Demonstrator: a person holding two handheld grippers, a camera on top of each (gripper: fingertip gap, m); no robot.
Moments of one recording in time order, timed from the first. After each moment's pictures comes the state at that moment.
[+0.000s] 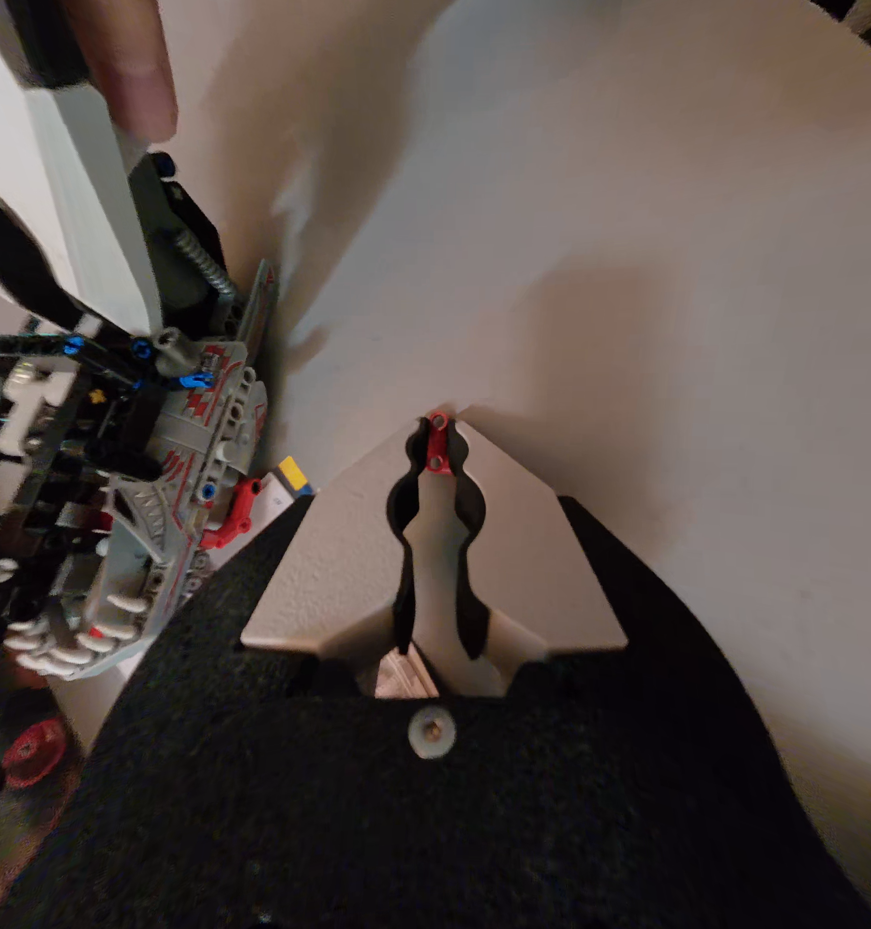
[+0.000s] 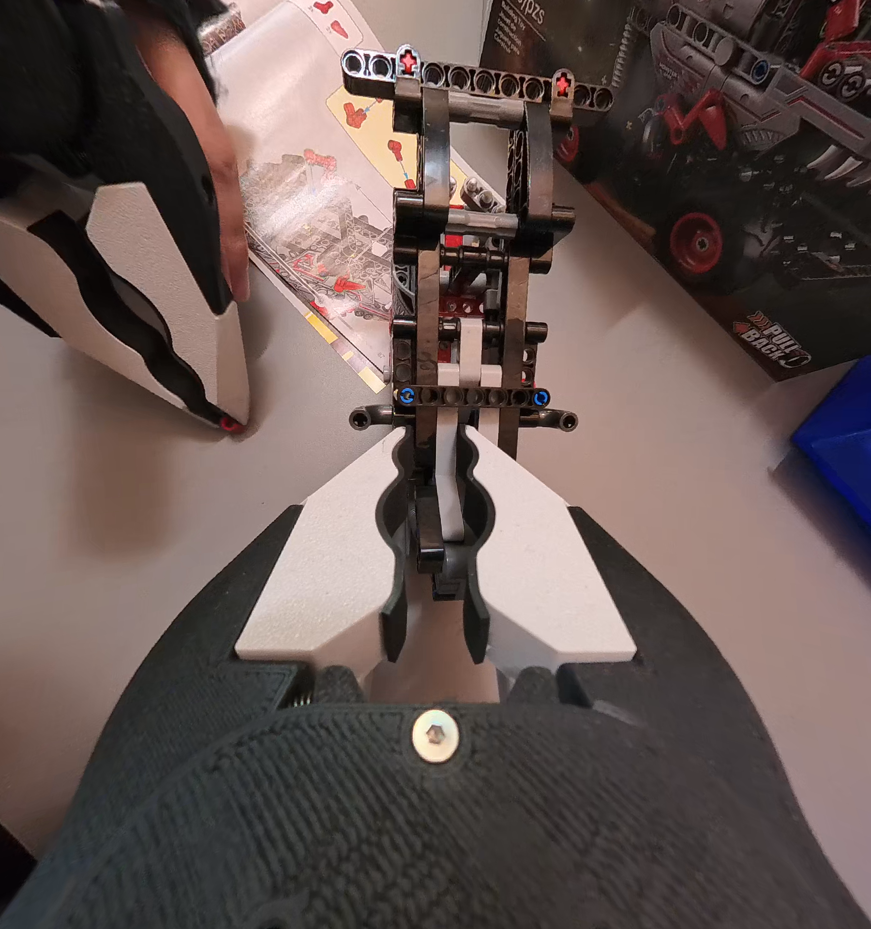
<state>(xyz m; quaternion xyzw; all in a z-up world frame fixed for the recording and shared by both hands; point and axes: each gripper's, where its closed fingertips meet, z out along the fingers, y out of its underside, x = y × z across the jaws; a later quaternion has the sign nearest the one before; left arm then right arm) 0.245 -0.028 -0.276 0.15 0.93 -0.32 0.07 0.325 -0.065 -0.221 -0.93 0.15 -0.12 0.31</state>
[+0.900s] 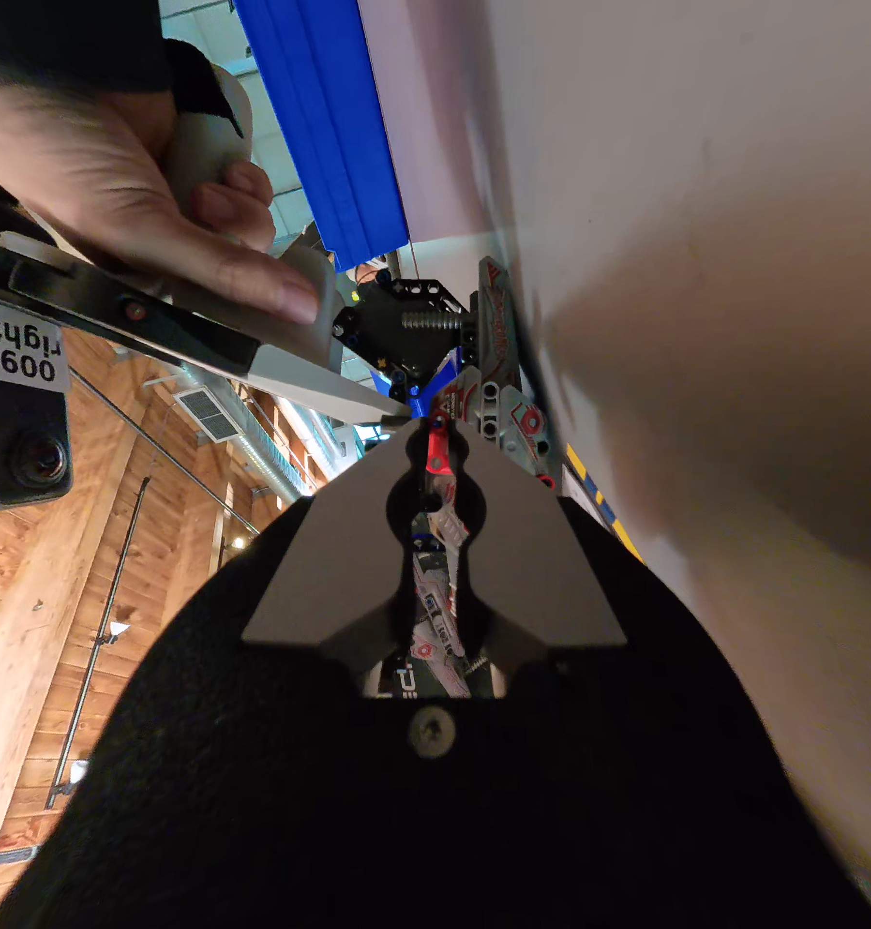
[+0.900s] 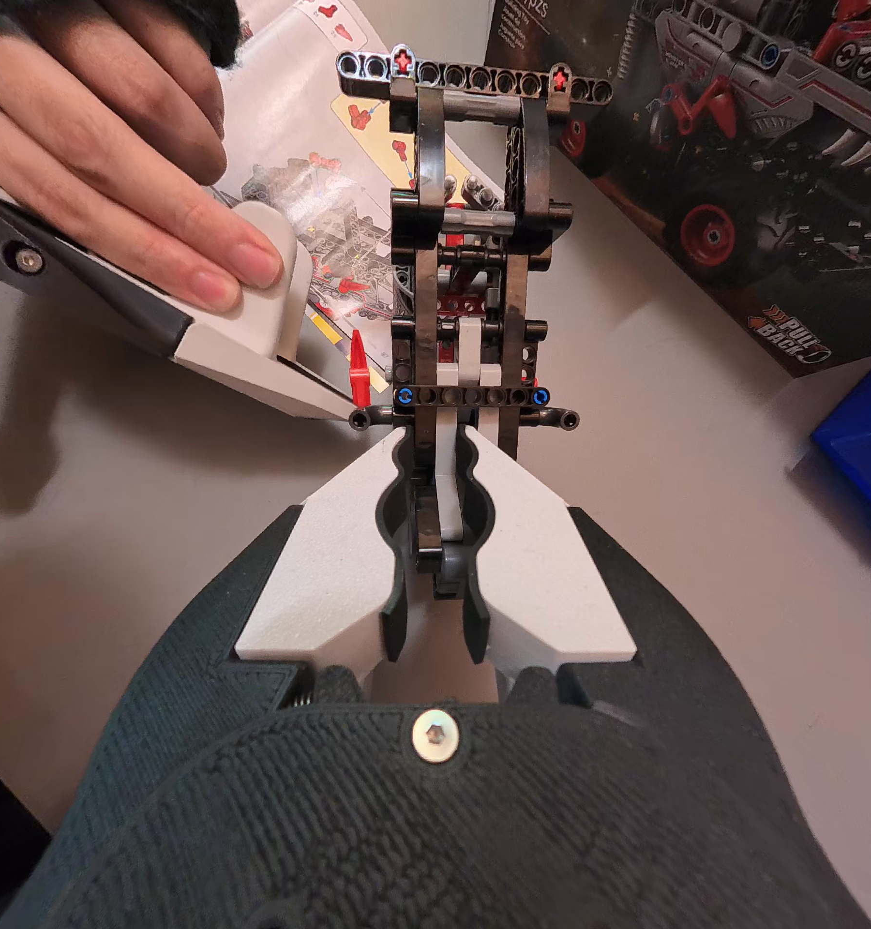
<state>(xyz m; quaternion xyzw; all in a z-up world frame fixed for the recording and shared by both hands) 0.304 -0.055 -0.230 0.40 0.65 -0.20 0.61 0.325 -0.065 -0.221 -0.93 0.16 -0.09 0.31</state>
